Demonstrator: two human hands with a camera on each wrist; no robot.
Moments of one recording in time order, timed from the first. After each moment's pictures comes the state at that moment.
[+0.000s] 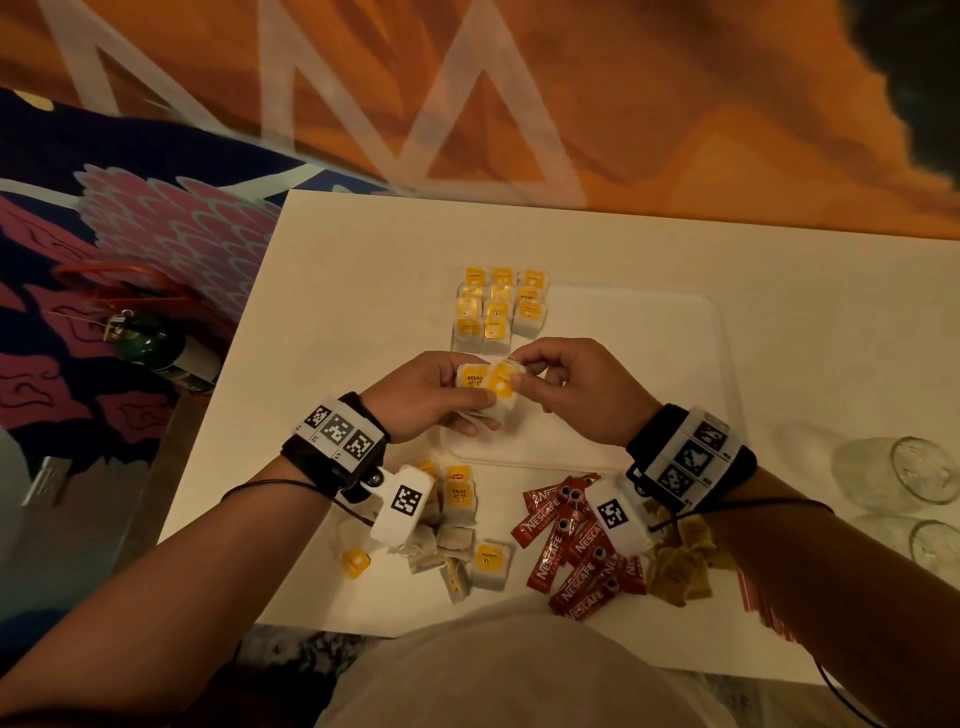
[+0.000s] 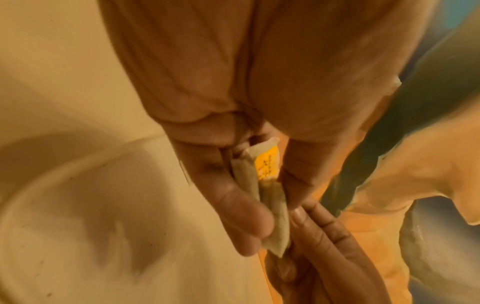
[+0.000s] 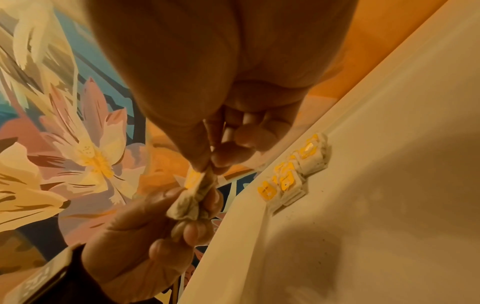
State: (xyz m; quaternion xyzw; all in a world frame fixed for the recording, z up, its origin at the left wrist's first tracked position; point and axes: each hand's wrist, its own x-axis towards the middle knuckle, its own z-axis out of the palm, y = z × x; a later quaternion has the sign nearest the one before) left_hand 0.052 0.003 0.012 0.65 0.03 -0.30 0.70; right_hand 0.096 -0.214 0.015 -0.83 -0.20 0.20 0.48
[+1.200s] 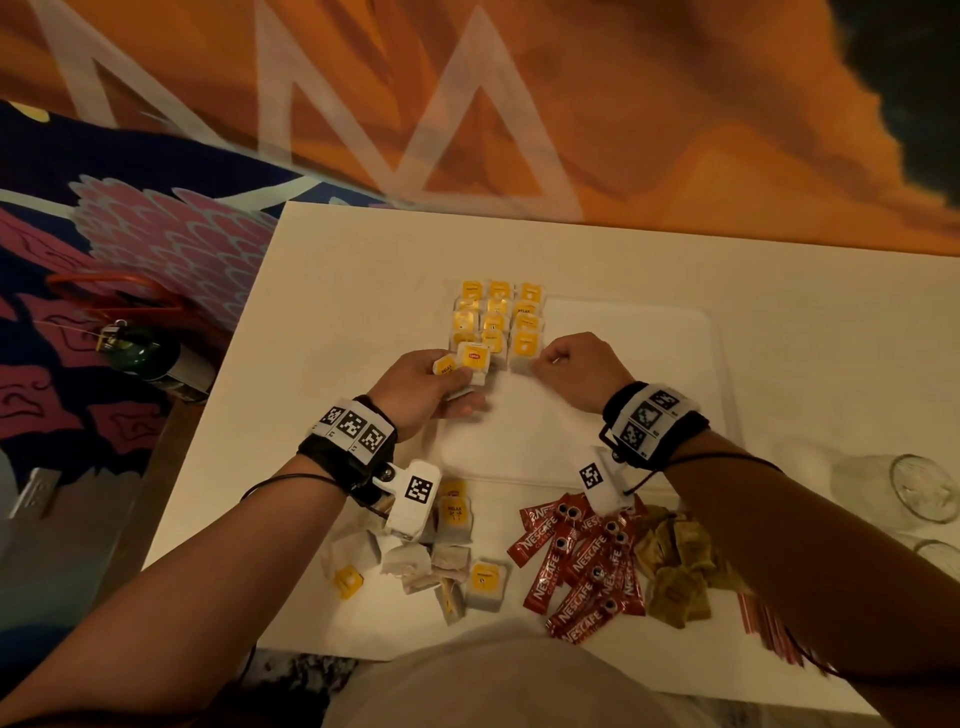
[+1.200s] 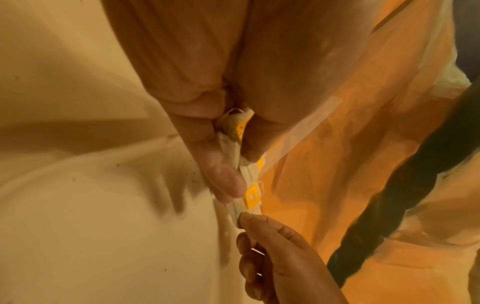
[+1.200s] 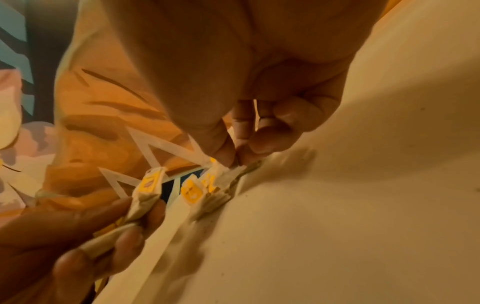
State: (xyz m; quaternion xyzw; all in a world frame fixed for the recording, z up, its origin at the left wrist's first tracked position) left_hand 0.077 0.003 -0.022 0.60 0.19 -0.20 0.75; right_hand 0.156 -0.215 -0.036 -0.91 -0.07 0.22 0.34
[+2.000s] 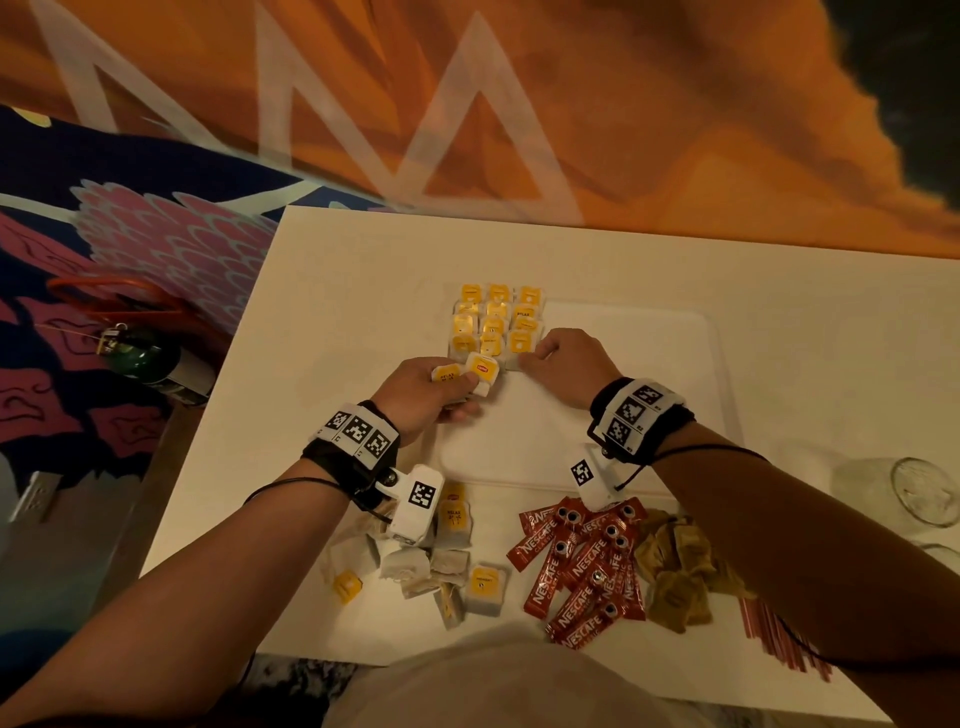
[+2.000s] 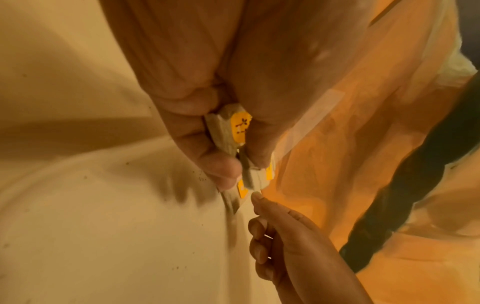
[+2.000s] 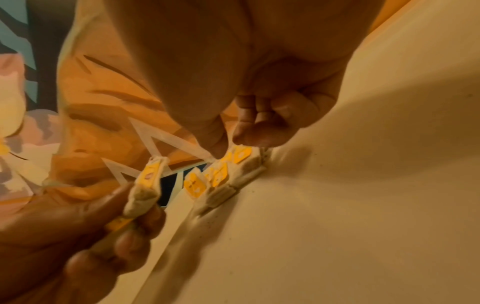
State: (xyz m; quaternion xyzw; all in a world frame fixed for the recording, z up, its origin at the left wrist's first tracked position) left_hand 0.078 0.004 -0.032 0.66 0.18 -0.19 0.71; right_hand 0.161 -0.201 -0.033 -0.92 -0.05 0.20 0.33
